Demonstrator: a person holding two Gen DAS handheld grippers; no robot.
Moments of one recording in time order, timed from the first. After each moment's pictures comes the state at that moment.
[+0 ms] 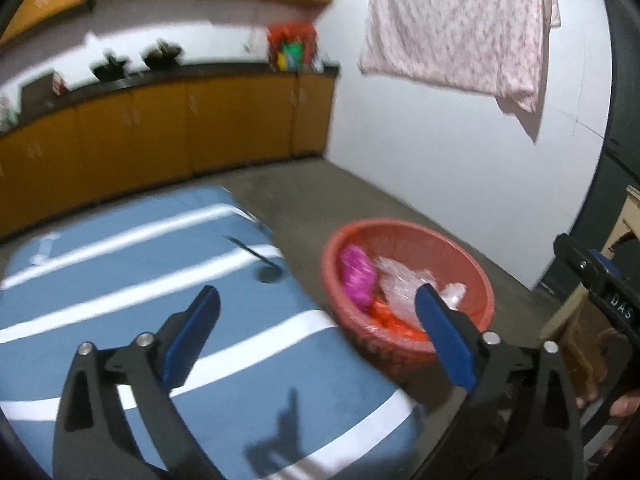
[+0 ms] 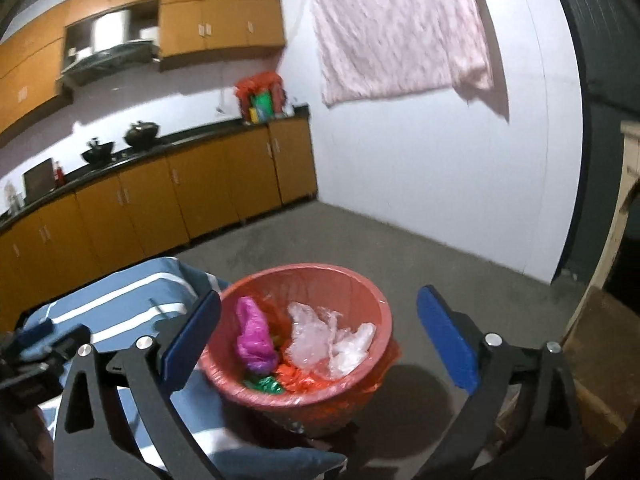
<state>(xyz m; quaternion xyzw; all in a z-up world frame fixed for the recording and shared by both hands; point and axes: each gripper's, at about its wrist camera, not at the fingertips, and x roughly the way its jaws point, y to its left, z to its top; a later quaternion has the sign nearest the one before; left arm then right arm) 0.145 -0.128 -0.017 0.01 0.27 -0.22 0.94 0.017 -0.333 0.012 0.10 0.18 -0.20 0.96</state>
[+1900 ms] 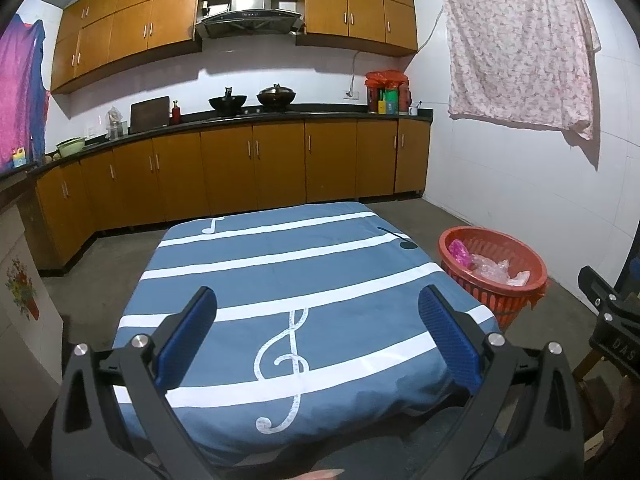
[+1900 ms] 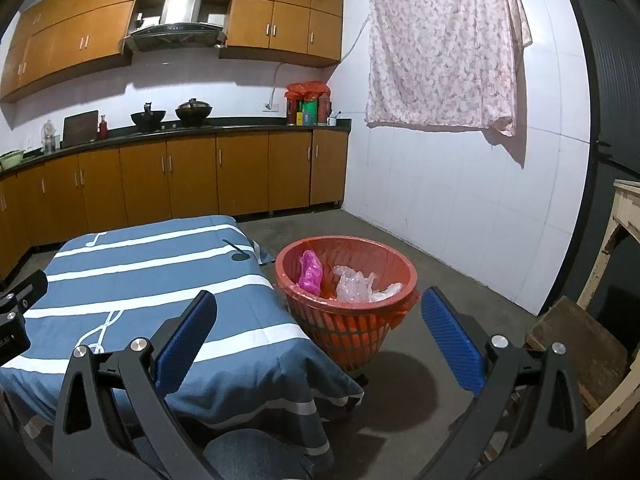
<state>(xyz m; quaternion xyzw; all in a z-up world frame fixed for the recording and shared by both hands) -0.035 0.015 -0.009 0.01 0.21 -0.05 0.98 -0.088 -0.191 0.000 0.01 0.18 -0.17 0.97</state>
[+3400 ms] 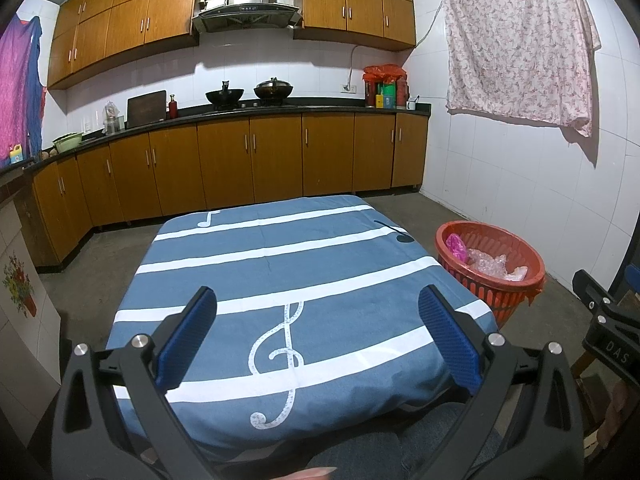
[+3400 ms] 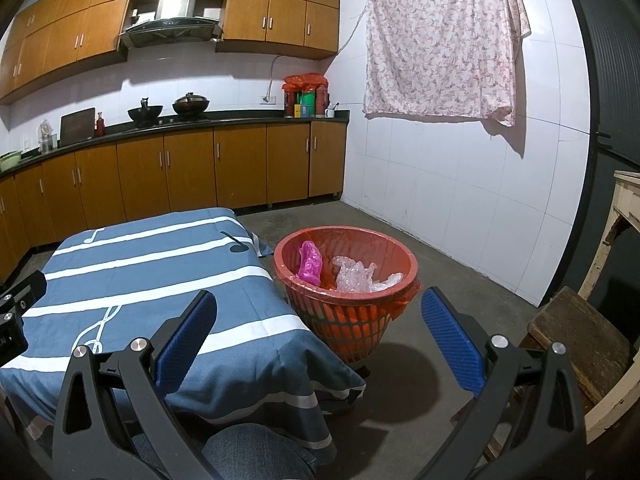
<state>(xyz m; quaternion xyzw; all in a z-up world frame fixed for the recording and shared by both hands) -0.034 0.013 -0.011 0.02 0.22 -0.05 0.97 -0.083 -0.197 -0.005 0.02 0.19 -0.17 0.97</state>
